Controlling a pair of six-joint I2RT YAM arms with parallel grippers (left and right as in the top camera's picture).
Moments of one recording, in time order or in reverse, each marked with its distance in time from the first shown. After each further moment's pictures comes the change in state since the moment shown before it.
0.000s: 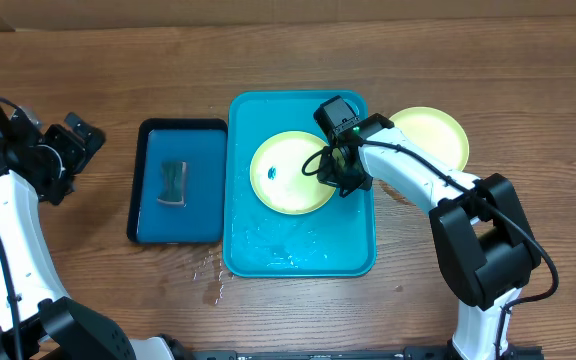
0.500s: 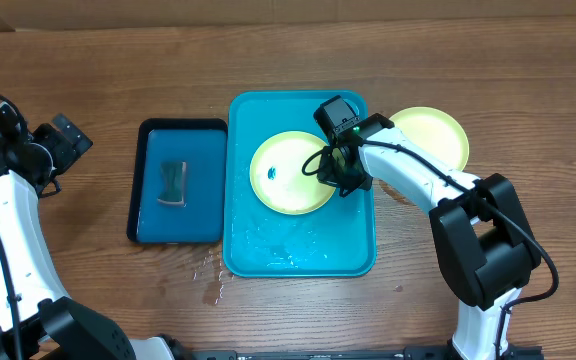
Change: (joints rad) left arm 0.000 0.000 0.000 0.090 -0.240 0.084; right arm 0.000 0.000 0.000 0.002 -0.002 0.000
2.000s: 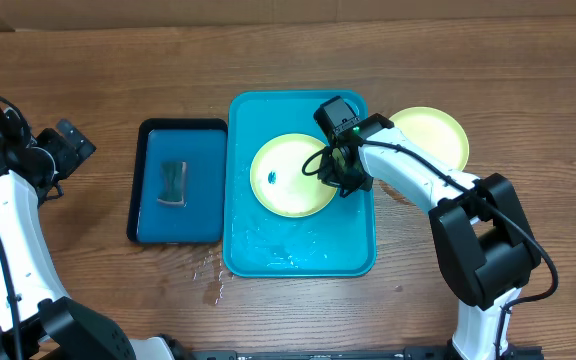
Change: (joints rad) left arm 0.000 0.000 0.000 -0.052 0.002 0.000; right arm 0.000 0.000 0.000 -0.003 0.013 0.007
